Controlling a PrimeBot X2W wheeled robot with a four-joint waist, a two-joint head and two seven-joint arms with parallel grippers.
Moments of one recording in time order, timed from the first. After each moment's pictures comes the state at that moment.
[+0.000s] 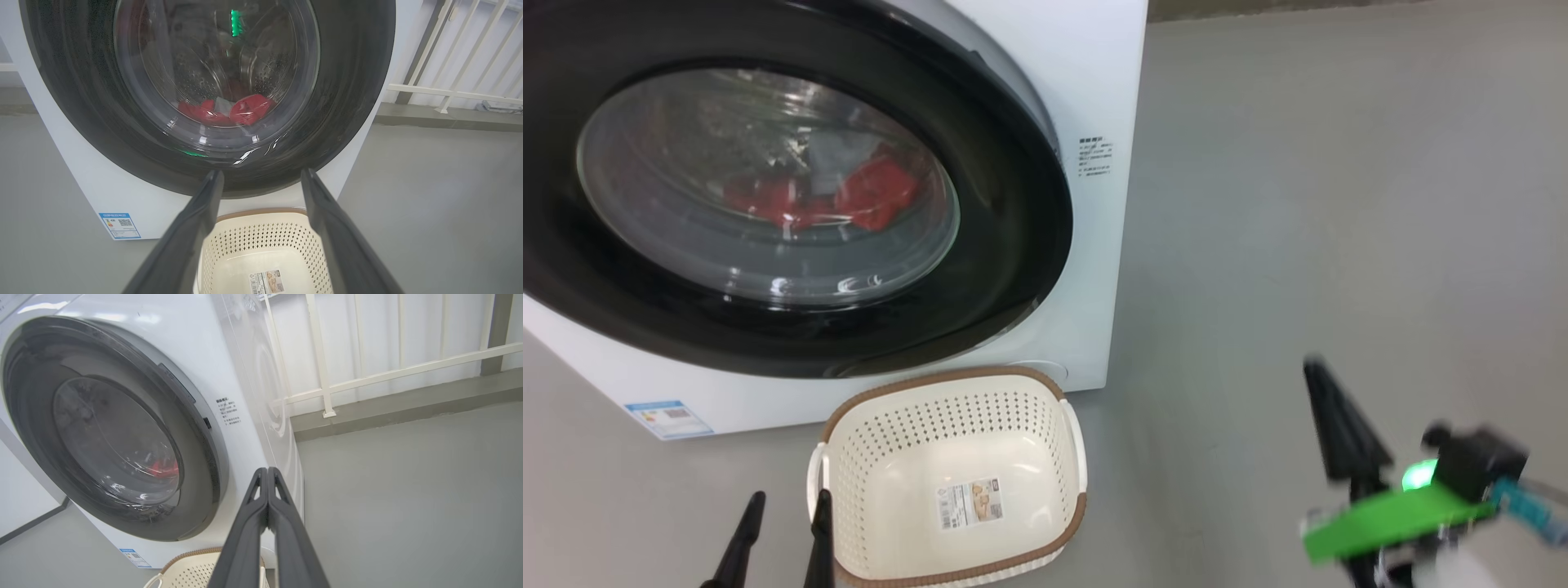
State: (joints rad) left arm 0.10 0.04 0.03 0.12 -0.21 -0.08 -0.25; right arm -0.05 -0.06 0.09 0.20 0.47 0.13 -0.25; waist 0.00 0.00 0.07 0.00
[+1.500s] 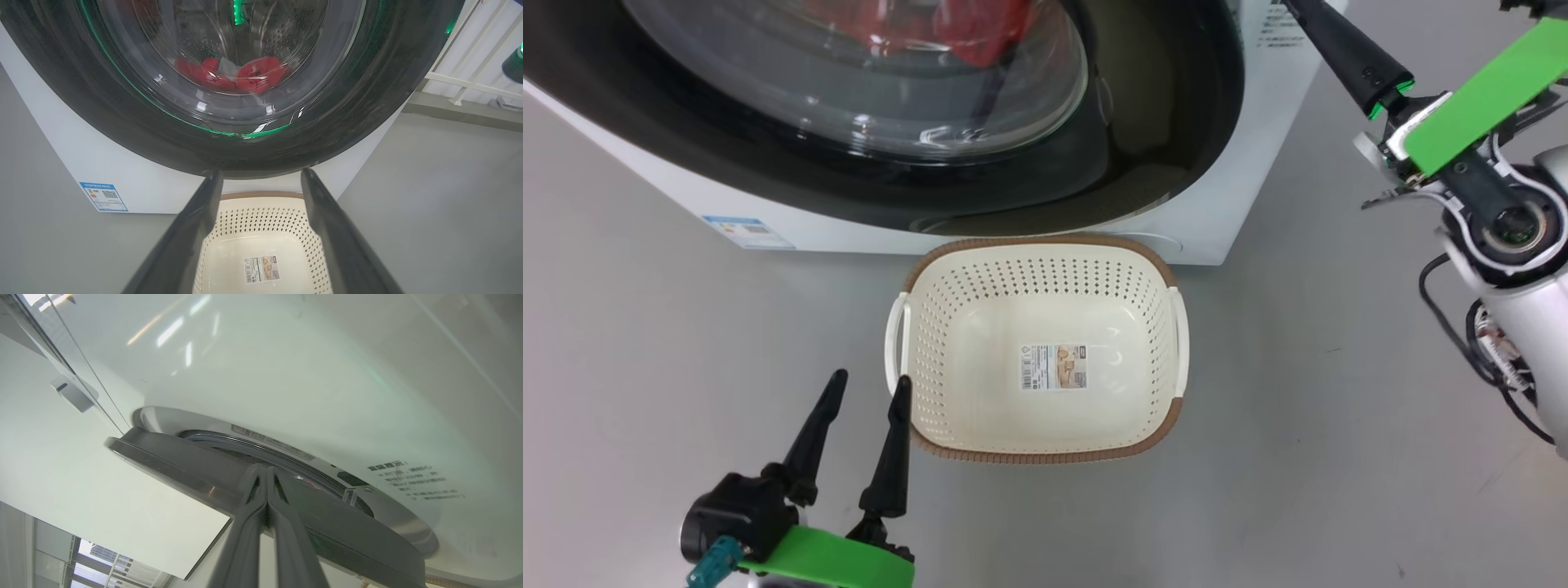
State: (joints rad) left arm -0.14 0.04 -0.14 0.17 -0.29 -0.10 -0.25; right arm -0.92 -0.40 0.50 0.34 1.67 0.13 0.14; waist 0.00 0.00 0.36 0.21
